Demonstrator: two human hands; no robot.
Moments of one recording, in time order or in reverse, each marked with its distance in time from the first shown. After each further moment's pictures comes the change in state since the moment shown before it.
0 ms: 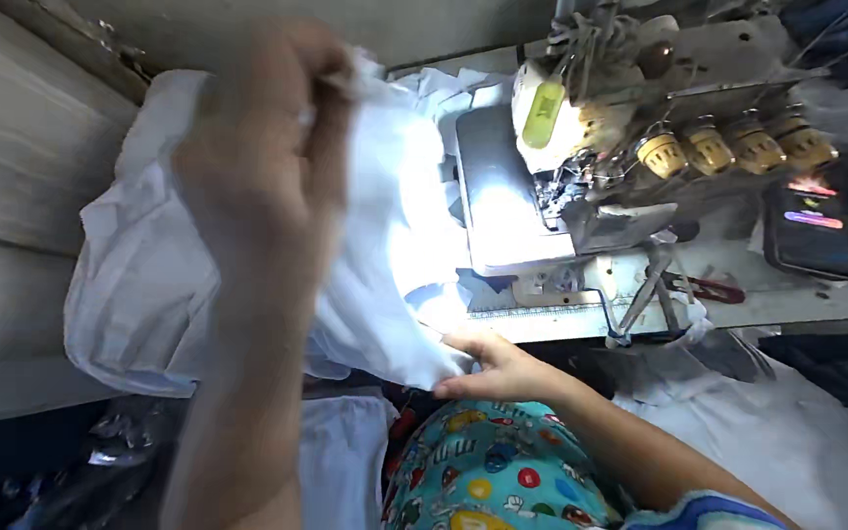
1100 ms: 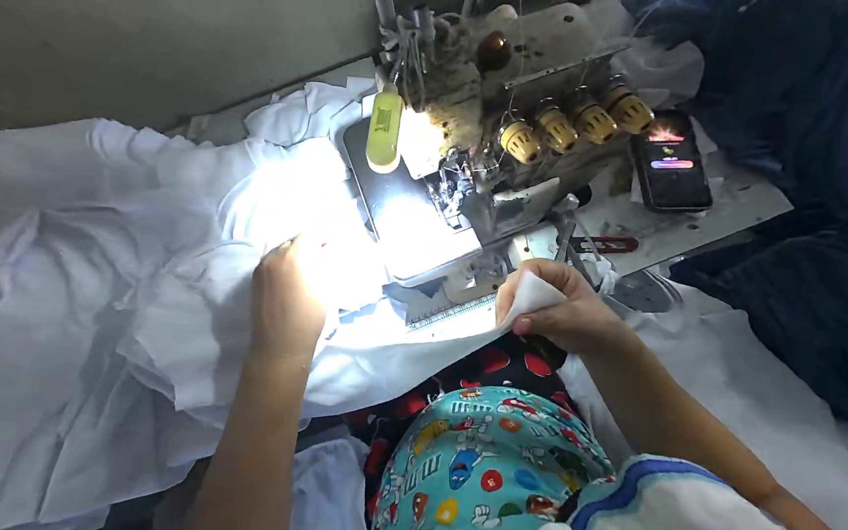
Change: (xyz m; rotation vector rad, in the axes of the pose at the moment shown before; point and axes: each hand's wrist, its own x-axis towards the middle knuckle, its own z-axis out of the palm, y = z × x) left_hand -0.073 -0.007 0.093 -0.018 -0.512 -0.234; right_hand -0.072 -0.040 -0.077 0.284 0.411 -0.299
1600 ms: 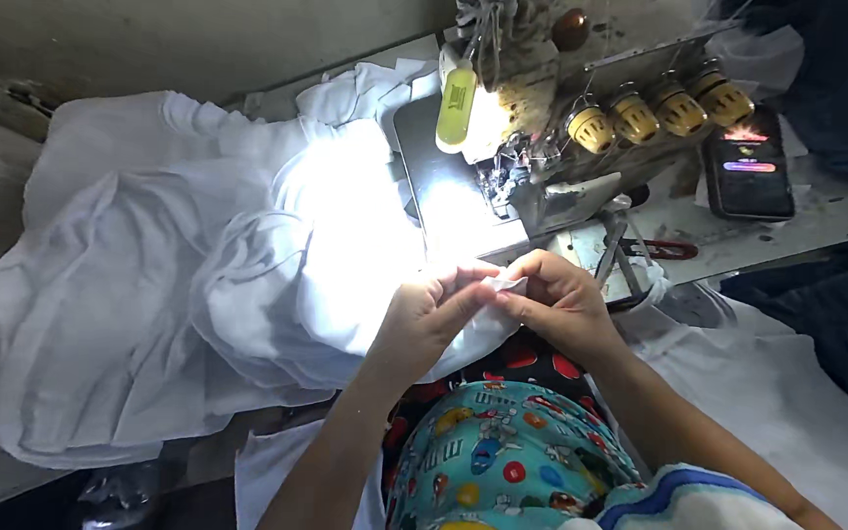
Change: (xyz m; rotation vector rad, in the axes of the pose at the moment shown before) left_hand -0.041 0.067 -0.003 -1.129 -0.381 -0.146; right_hand 0.017 0.019 0.039 -0.322 0.177 -0.076
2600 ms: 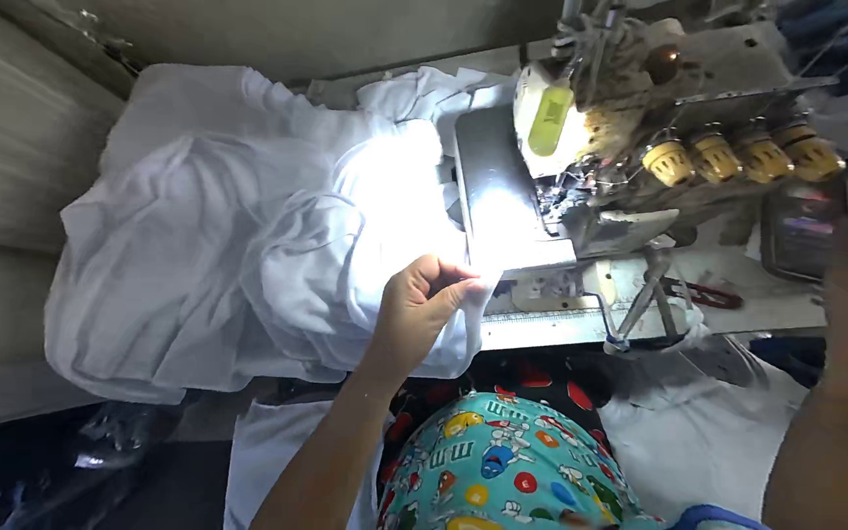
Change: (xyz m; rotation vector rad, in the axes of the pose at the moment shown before) left_hand -0.013 -0.013 -0.022 -0.068 0.337 0.091; right_hand -0.001 -0.043 -0.195 -1.256 0.534 -0.074
